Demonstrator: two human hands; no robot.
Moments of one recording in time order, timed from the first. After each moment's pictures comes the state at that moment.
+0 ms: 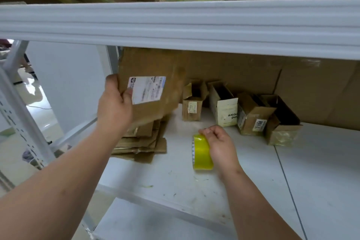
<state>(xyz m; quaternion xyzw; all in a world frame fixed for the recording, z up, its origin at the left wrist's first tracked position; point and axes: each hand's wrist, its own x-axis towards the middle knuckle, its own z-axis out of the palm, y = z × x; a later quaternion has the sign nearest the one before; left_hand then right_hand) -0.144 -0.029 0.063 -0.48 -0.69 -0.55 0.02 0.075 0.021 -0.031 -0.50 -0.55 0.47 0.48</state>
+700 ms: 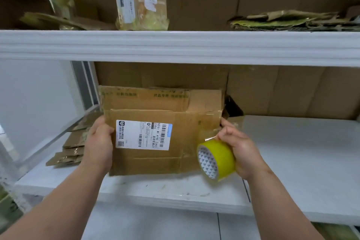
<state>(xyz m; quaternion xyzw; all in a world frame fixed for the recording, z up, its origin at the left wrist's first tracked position) -0.082 -0.089 0.033 -0.39 -0.61 -0.65 -0.23 0.210 -0.058 0.007 -0.38 -0.53 0.52 0.55</state>
